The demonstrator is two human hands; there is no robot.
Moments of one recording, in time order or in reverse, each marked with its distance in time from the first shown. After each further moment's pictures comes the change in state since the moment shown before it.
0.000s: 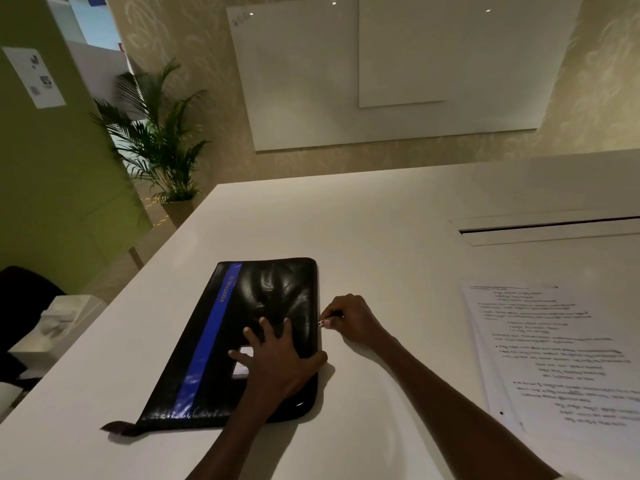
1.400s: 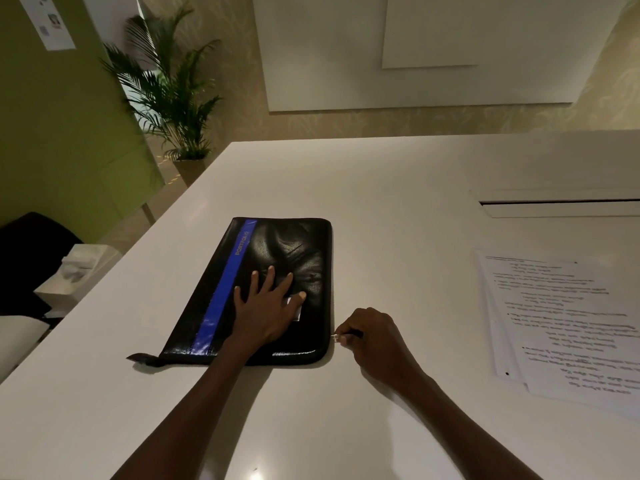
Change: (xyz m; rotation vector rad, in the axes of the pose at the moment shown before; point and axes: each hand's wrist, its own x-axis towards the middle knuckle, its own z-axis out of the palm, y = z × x) left_hand 0.016 -0.057 0.001 -0.083 0.042 0.183; right_hand -0.120 -0.041 0.009 -0.109 -0.004 0.018
